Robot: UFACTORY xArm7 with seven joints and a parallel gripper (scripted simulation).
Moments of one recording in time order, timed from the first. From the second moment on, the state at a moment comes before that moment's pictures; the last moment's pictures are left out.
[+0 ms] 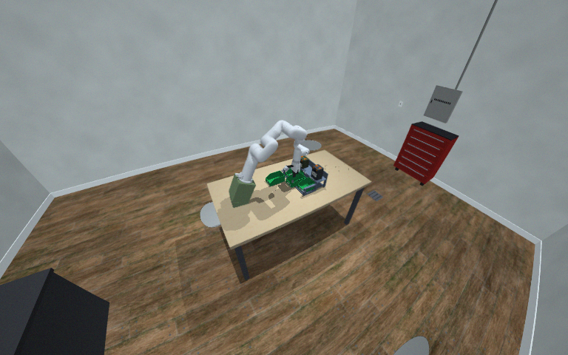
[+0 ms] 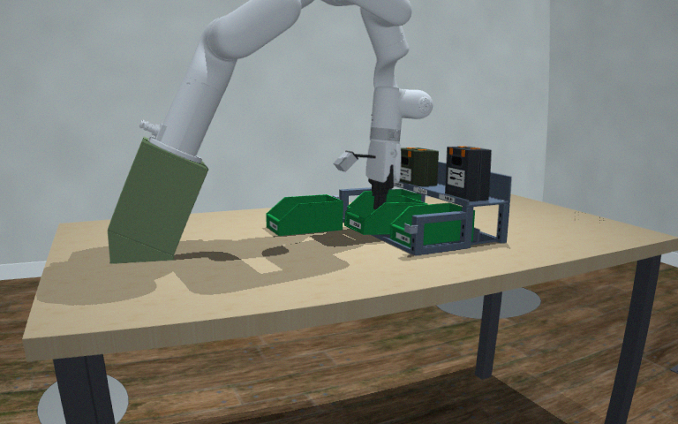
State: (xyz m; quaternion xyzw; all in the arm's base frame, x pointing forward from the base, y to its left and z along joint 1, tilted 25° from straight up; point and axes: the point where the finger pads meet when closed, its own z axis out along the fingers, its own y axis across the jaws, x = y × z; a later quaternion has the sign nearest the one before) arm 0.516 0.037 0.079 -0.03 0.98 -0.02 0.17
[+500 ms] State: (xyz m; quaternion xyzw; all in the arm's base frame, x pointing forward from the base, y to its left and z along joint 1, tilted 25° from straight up) arm 0.521 0.037 0.081 -0.03 0.98 -0.02 0.18
